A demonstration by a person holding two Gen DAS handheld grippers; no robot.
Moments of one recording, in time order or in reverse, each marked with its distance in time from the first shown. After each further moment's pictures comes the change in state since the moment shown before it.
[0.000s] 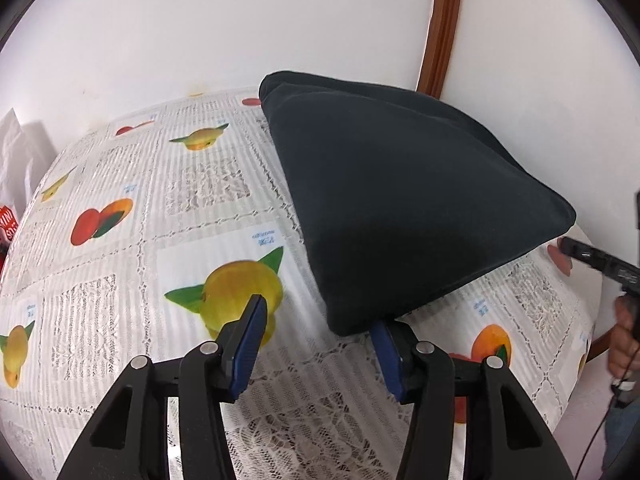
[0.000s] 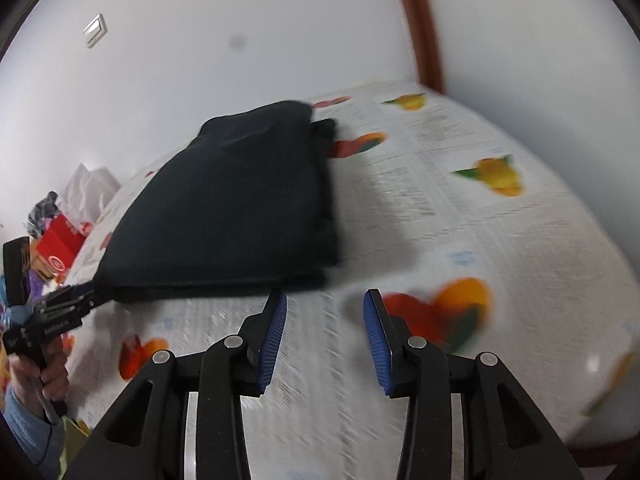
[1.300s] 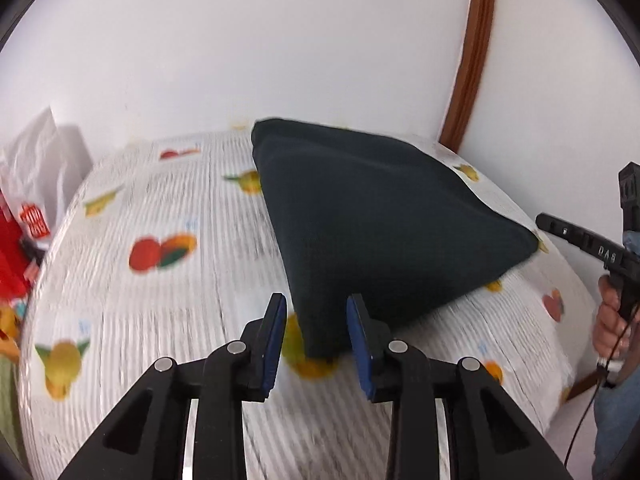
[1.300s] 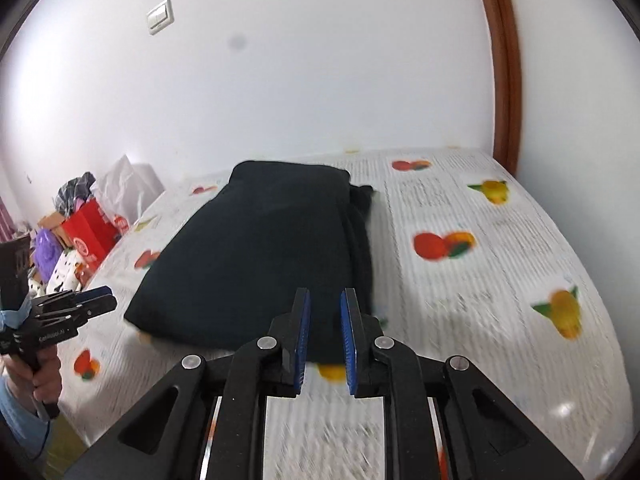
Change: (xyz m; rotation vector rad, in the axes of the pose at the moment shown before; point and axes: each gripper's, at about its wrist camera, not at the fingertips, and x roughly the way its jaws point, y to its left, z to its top) left arm -0.044 0.050 0.036 -0.085 -0.094 0.037; right arm 0.007 0.075 0.073 -0.213 -0.091 0.083
